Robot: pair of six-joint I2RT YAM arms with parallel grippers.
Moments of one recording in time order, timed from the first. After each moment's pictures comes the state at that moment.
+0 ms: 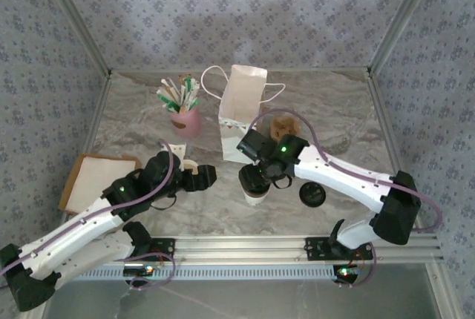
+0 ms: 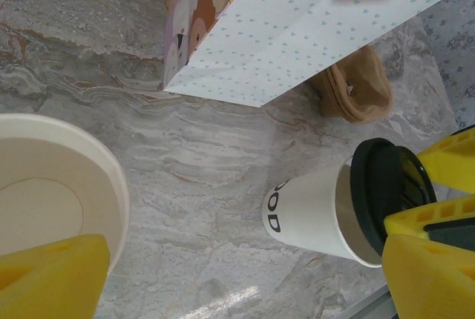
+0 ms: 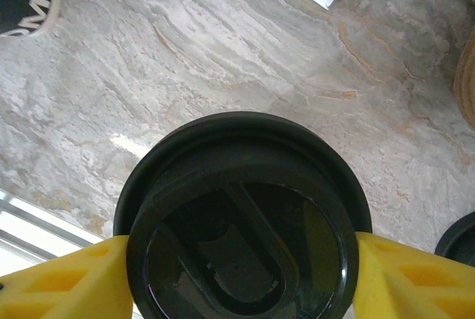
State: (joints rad) left arm -0.88 0.74 0.68 -0.58 -0.07 -0.79; right arm 0.99 1.45 1.25 -1.07 0.05 0.56
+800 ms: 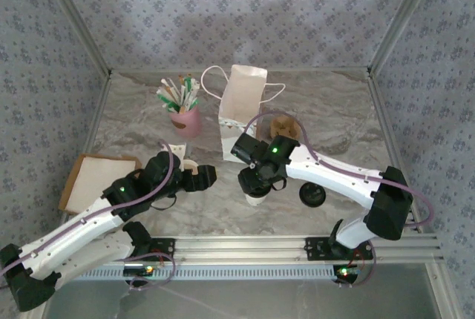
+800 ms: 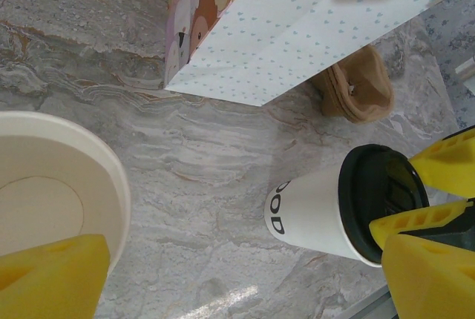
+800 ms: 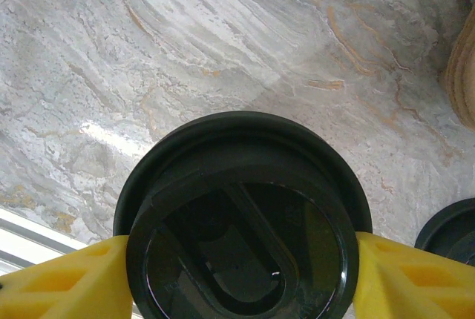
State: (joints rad) left arm -0.88 0.74 0.68 -0.58 -0.07 -0.80; right arm 1.01 1.49 1.27 -1.10 0.09 0.55
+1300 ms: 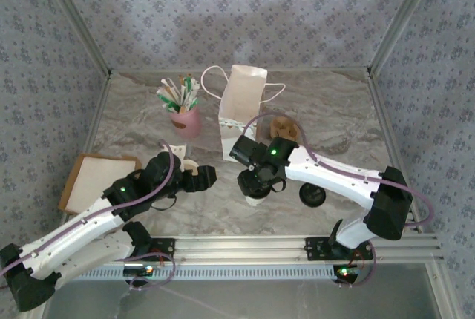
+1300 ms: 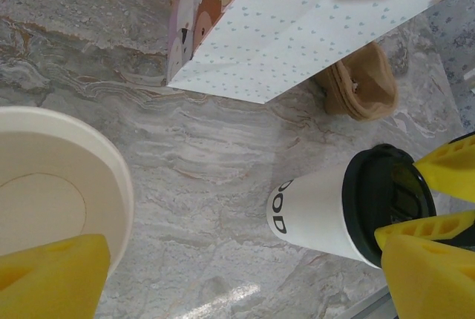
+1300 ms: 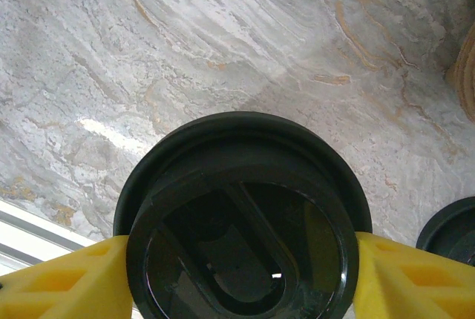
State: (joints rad) left arm -0.88 0.74 0.67 -0.58 -0.07 -0.80; right arm 1.04 1.49 1.27 -1.11 0.10 0.55
